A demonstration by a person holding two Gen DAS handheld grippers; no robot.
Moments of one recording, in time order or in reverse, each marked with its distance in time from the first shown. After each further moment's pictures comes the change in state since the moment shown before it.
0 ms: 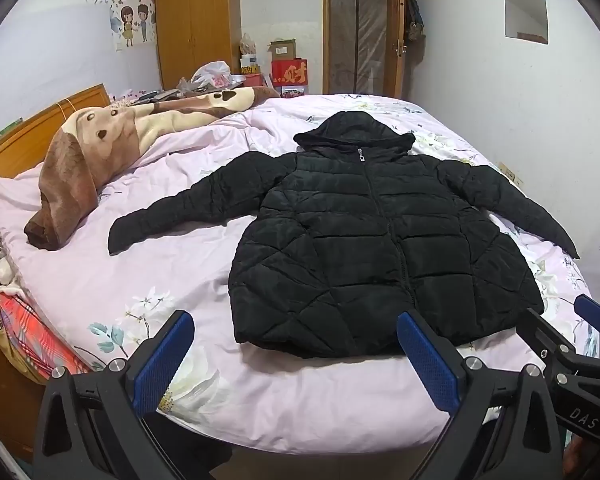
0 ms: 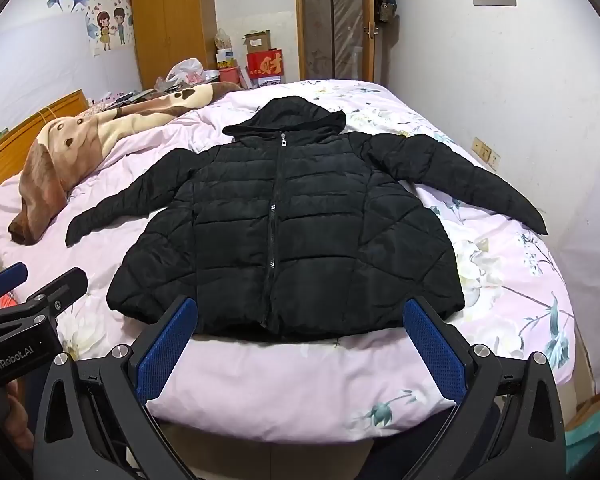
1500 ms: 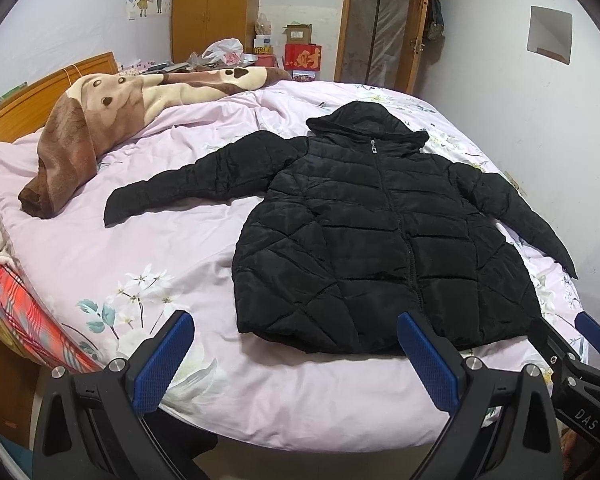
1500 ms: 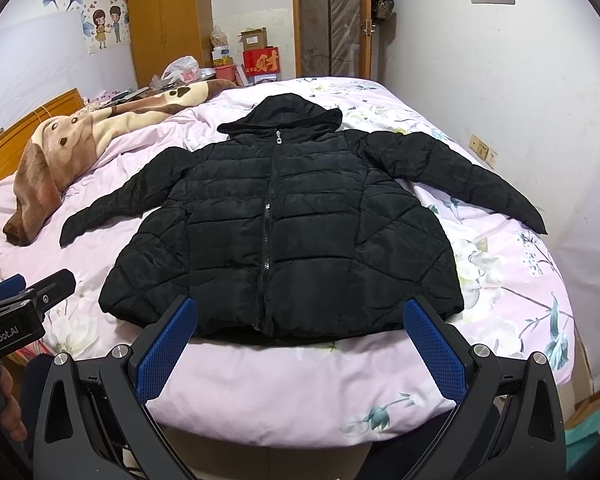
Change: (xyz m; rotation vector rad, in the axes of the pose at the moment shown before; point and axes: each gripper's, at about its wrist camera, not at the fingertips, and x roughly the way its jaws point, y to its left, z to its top) left arm 0.019 0.023 -0.002 -0.093 0.071 -0.023; right arm 0.009 -0.002 0.003 0.003 0.001 -0.004
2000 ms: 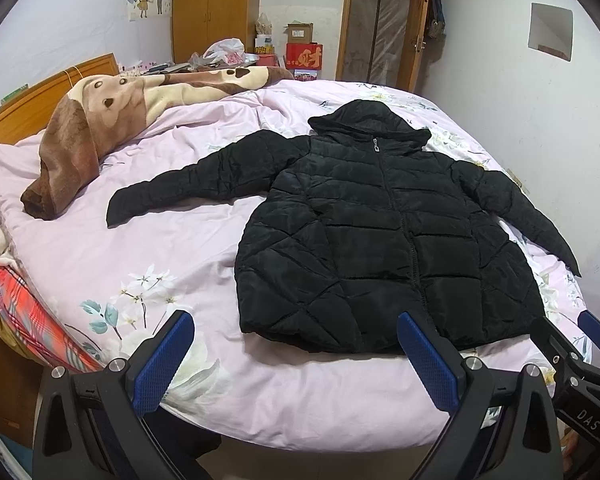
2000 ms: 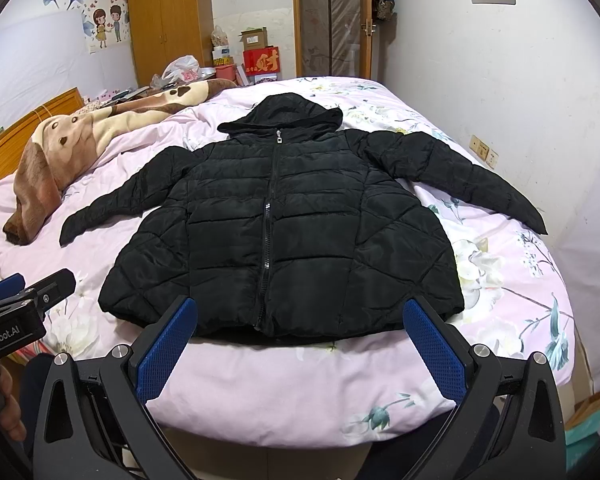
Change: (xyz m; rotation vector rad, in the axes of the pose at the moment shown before) left arm 0.000 -0.001 0.001 0.010 0.004 0.018; right arm 0.001 0.000 0.000 0.002 0.001 0.000
